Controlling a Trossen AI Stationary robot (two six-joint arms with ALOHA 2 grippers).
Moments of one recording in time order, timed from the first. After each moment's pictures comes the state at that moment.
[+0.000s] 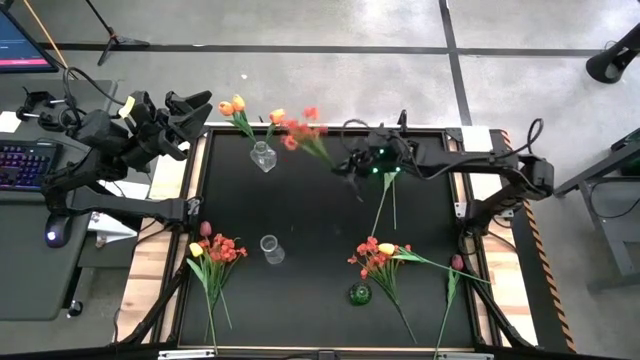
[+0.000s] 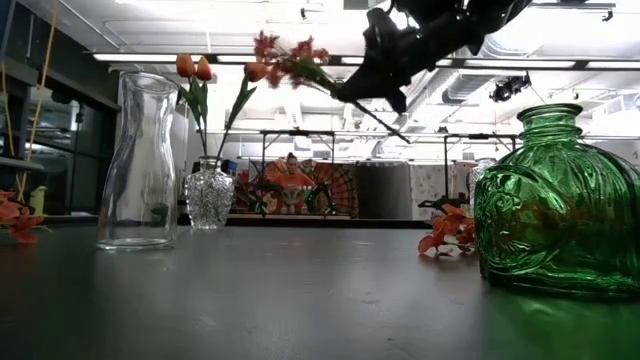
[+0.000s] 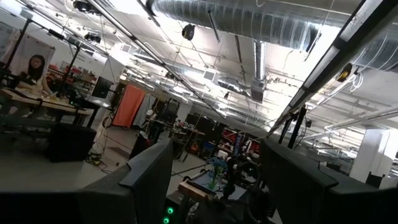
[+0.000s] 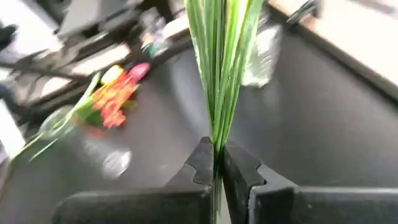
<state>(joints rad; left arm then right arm) 0.13 0.72 1.12 0.01 -0.33 -0.27 -0.31 1.45 1.03 -0.05 -0.15 0.25</state>
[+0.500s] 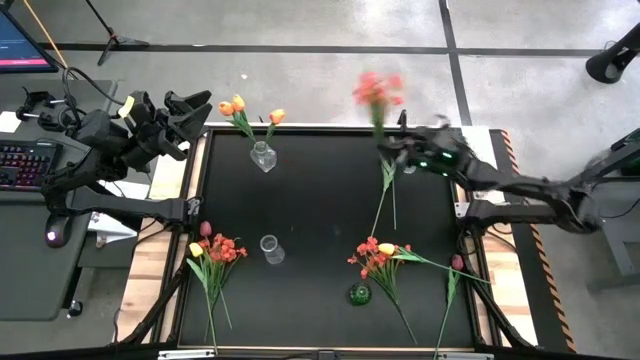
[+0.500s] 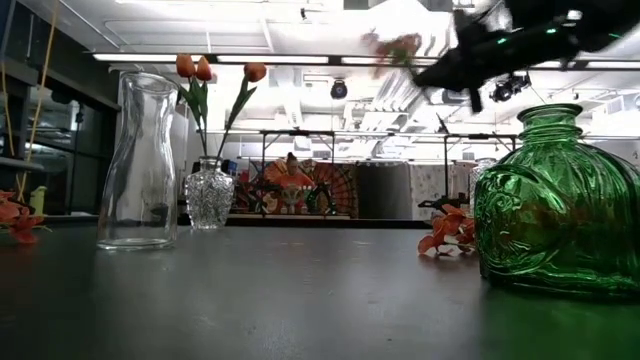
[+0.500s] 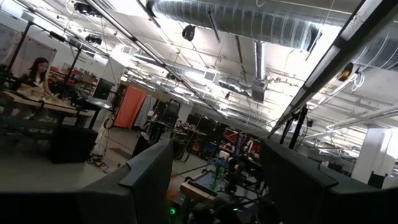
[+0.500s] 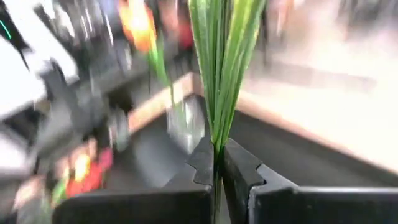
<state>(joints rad) 0.13 0.72 1.12 0.01 -0.33 -0.26 -0.51 0.89 0.50 0.32 -0.02 0.38</state>
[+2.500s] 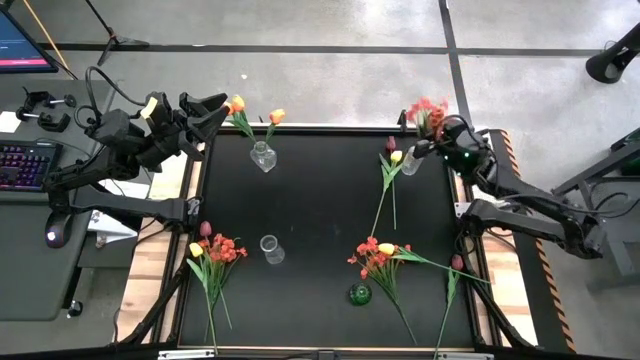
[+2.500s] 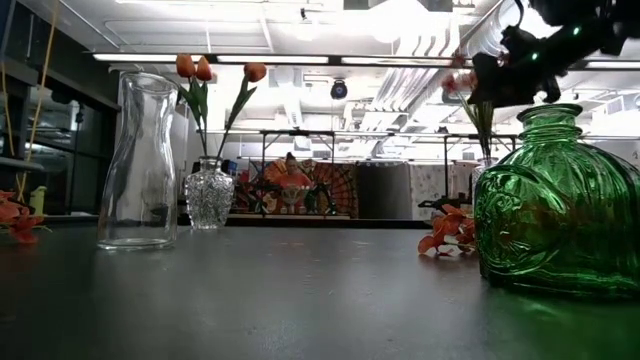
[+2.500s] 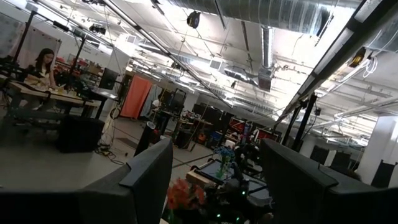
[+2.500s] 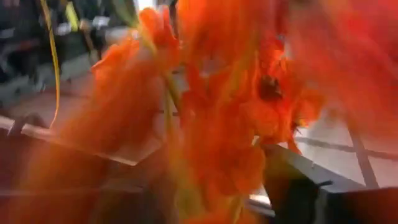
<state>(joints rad) 0.13 0.78 1.12 0.03 -0.34 -0.26 -0.64 0.66 0.53 -0.11 0.48 0.16</state>
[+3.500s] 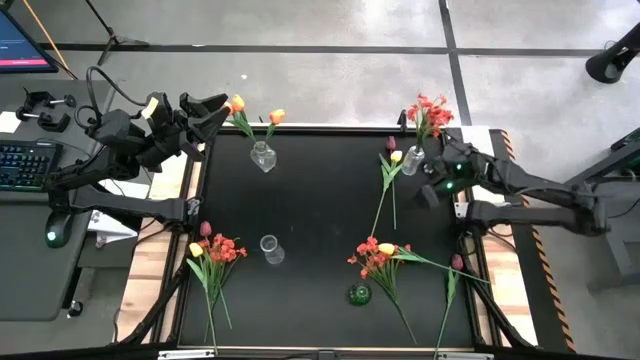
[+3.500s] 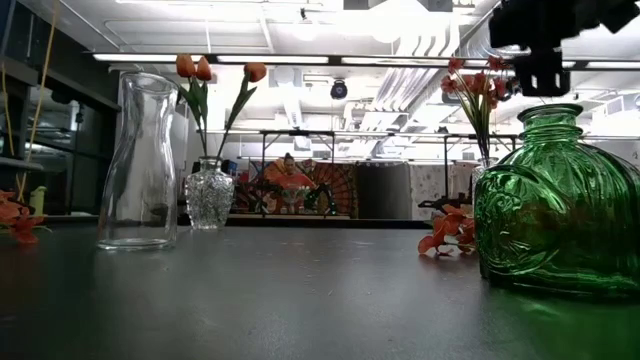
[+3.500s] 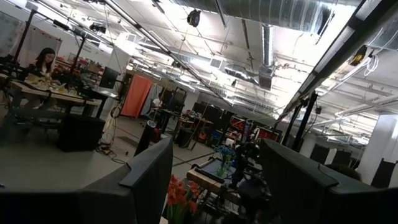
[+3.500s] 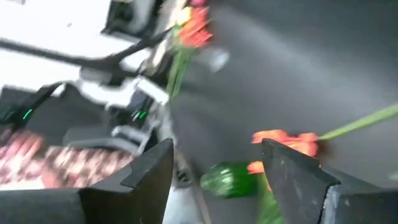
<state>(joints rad) 0.13 0.78 1.12 0.02 -0.34 -0.26 -0.29 0.72 0.69 -0.50 -0.58 0.89</state>
